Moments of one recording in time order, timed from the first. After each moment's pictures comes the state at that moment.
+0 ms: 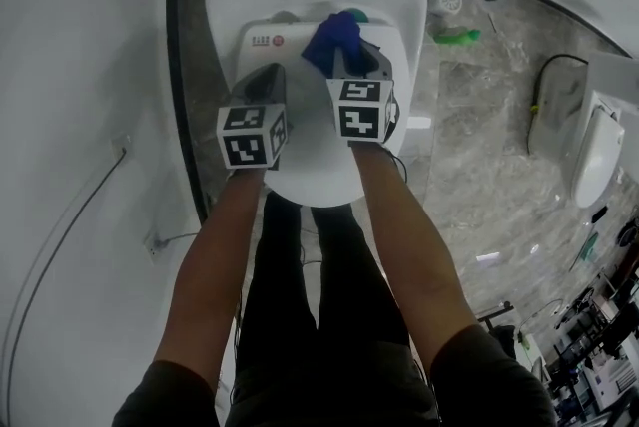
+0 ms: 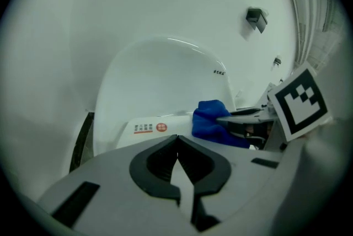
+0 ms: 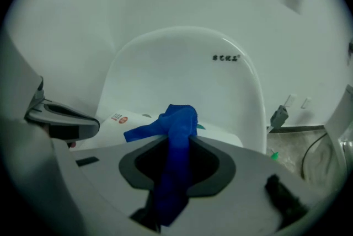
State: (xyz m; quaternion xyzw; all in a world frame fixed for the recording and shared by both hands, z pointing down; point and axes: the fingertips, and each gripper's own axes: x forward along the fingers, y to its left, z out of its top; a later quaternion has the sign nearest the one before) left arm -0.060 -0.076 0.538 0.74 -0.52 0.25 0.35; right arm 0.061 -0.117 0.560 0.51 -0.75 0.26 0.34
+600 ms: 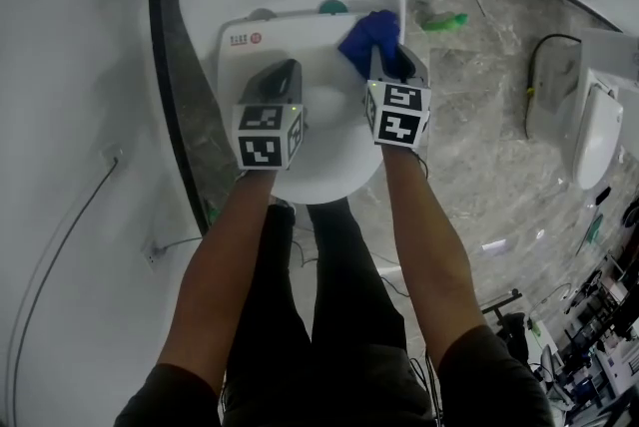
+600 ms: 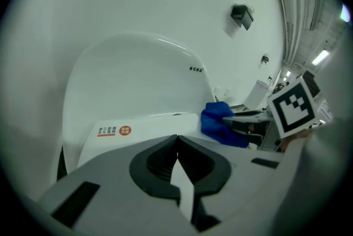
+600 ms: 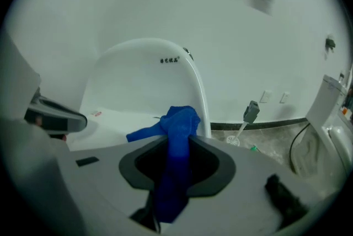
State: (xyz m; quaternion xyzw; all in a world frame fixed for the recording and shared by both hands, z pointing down) left arm 0.008 -0.071 0.531 0.77 -0.48 0.25 0.34; right arm 0.168 -0.104 0.553 0.57 -0.72 0.25 0.31
